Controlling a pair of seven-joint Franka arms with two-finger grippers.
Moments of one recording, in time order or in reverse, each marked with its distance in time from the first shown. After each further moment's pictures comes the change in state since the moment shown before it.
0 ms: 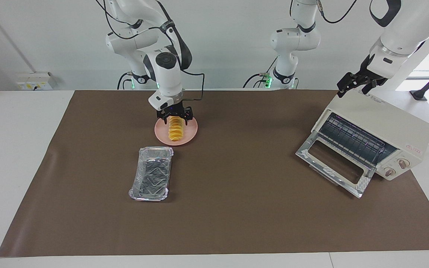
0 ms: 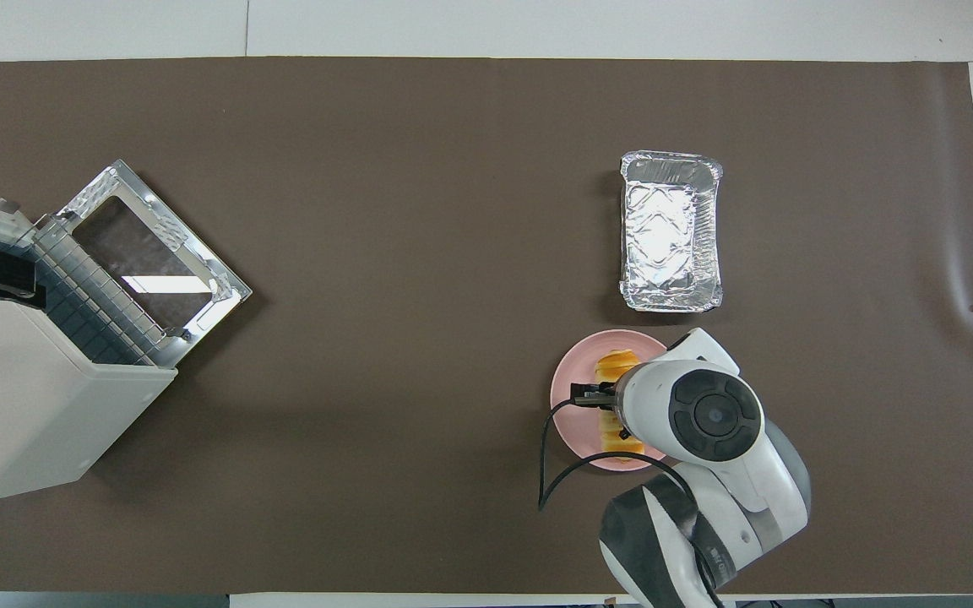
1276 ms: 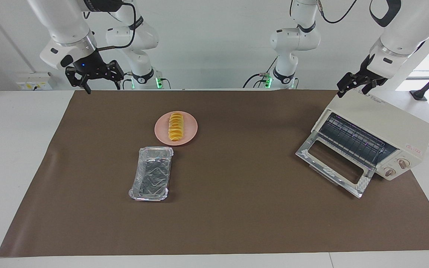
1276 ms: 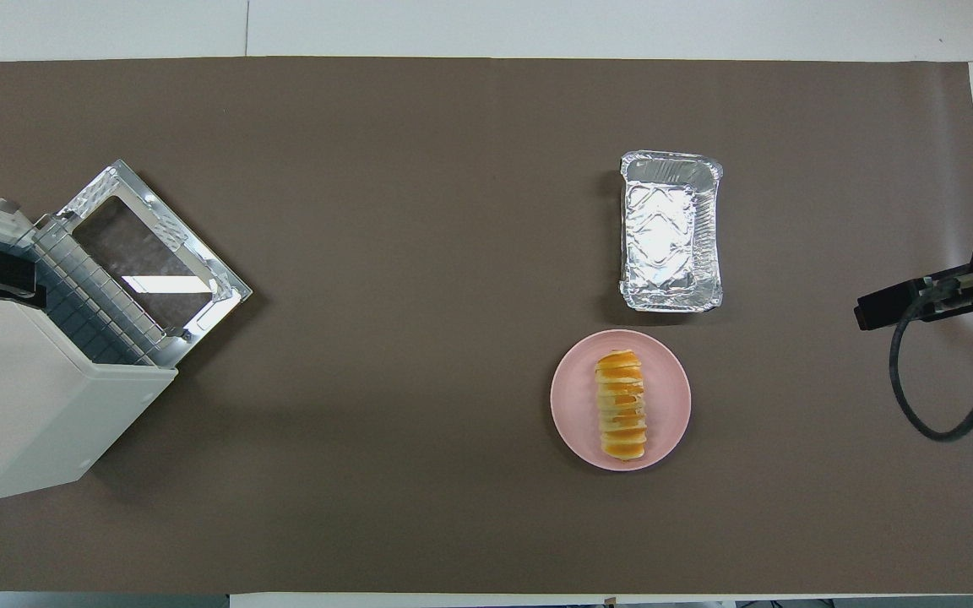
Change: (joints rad) left arm 0.000 0.000 0.000 0.000 0.000 0.000 0.000; right arm -0.412 0.011 -0.018 0.703 0.027 -0.788 -0.713
